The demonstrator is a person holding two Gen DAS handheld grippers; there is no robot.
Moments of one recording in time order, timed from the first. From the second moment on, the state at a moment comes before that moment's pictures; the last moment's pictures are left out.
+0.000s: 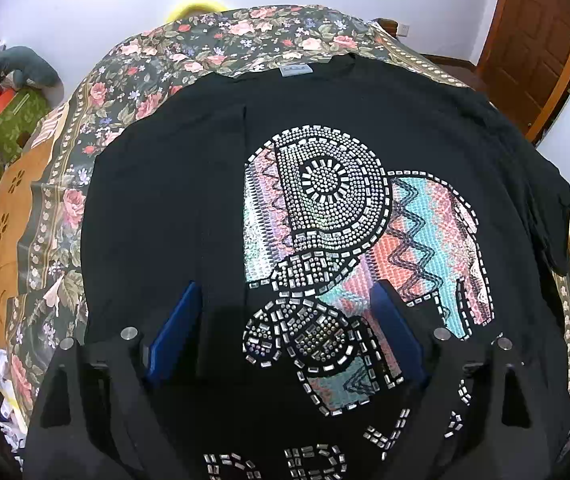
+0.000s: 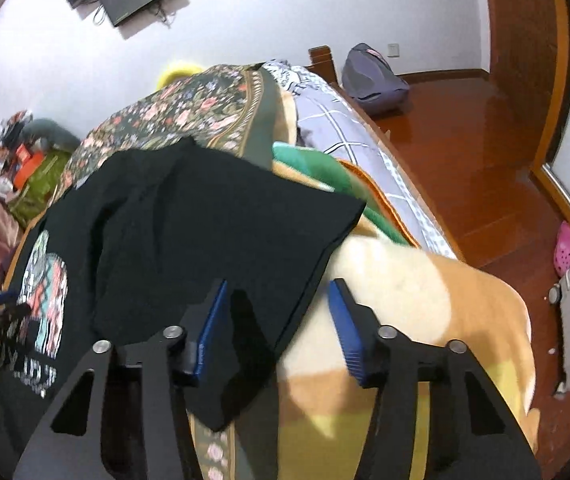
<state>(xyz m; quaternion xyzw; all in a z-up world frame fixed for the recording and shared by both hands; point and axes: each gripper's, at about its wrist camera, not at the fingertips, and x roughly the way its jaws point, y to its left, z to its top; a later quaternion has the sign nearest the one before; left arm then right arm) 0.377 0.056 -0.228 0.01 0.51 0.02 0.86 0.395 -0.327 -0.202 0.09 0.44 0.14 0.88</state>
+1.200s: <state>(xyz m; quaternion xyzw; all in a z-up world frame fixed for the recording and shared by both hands) 0.305 0.143 -0.184 -0.02 0.46 0.07 0.88 0.402 -0.084 -0.148 -0.04 0.43 0.35 0.83</state>
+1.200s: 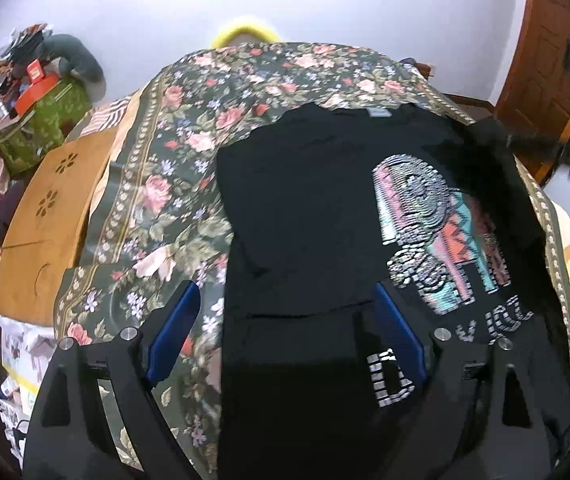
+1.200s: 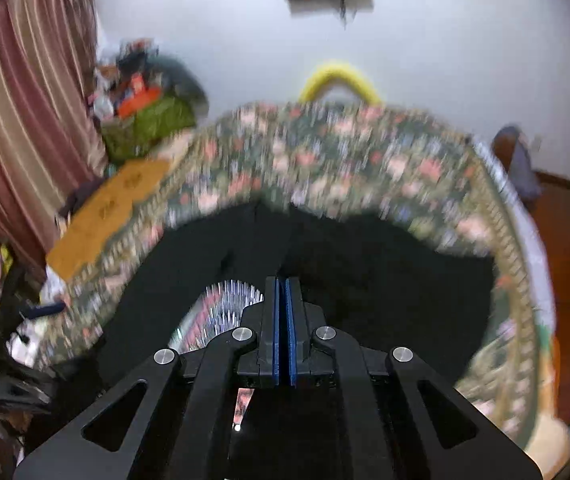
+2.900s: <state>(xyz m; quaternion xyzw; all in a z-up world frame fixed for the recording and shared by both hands) 0.273 0.158 -0.188 -0.01 0.51 0.11 0.85 0.311 -0.255 -0.165 -0.03 0.47 0.28 0.84</state>
